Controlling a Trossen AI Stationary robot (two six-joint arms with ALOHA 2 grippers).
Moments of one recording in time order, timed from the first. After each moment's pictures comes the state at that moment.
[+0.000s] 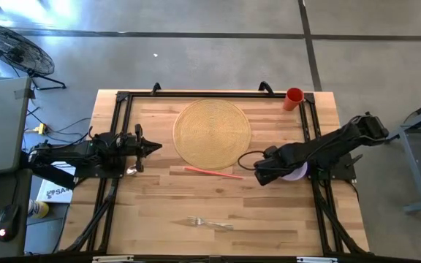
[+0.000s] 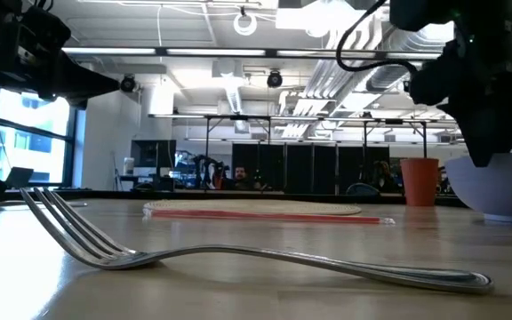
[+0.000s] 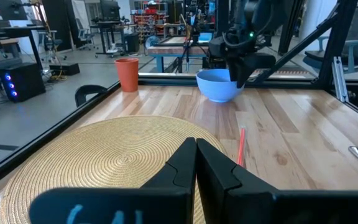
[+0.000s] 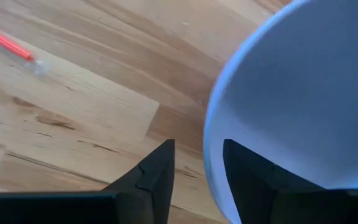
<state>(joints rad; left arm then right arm) 0.01 0.02 0.06 -0.06 -0.14 0.02 0.25 1.43 0.90 -1.05 0.06 1.38</state>
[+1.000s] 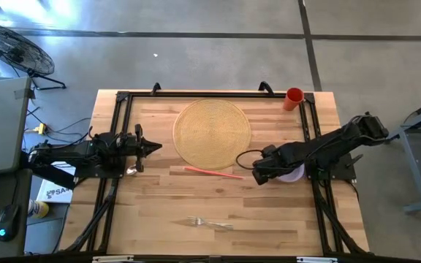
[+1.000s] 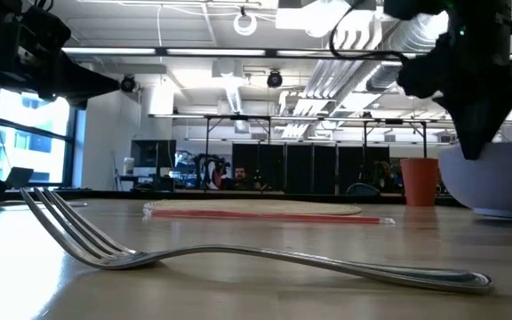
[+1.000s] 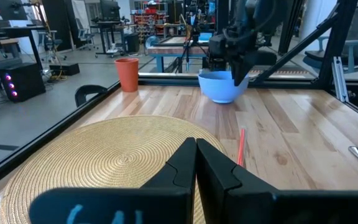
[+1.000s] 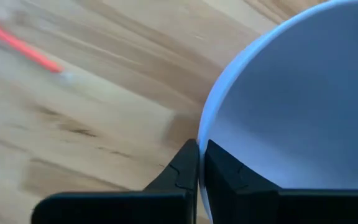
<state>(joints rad) 0.01 0.02 0.06 -0.06 -0.14 0.02 0.25 1.43 0.95 -1.05 0.09 1.38</state>
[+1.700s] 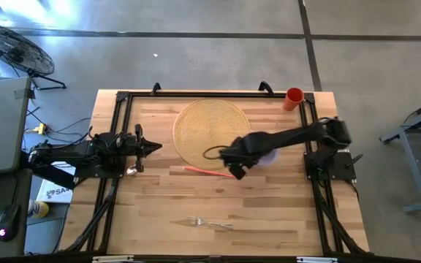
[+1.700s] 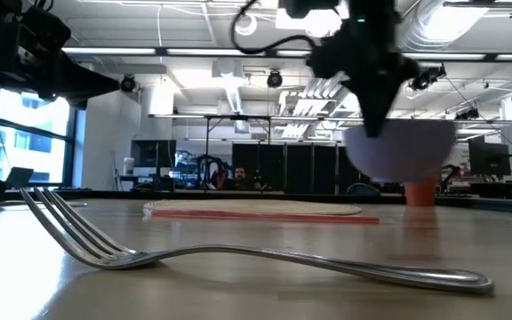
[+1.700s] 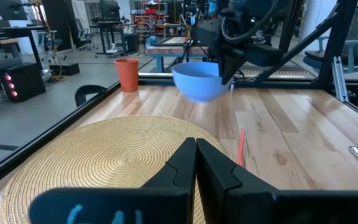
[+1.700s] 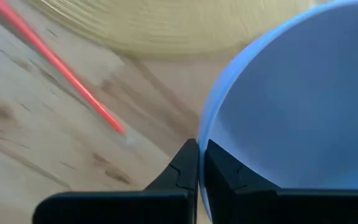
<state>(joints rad) 0.01 0.02 0.06 -0.06 -0.14 0.02 0.09 1.84 1.51 -1.31 0.19 0.88</state>
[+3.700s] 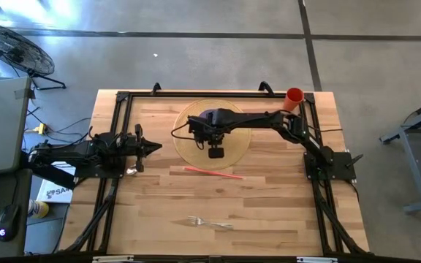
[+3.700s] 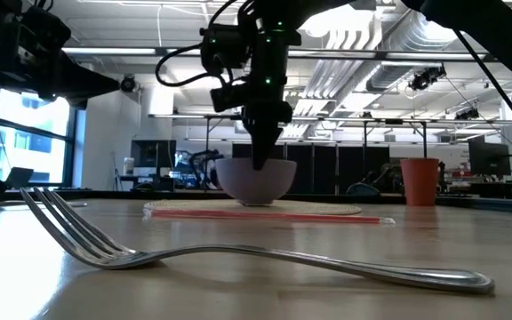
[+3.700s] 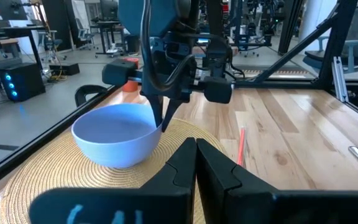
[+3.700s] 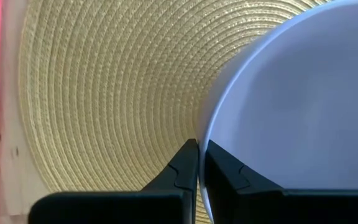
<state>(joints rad) 0.01 0.02 0.06 -0.06 -0.14 0.02 -0.16 2.26 2.01 -1.14 0.14 -0.23</state>
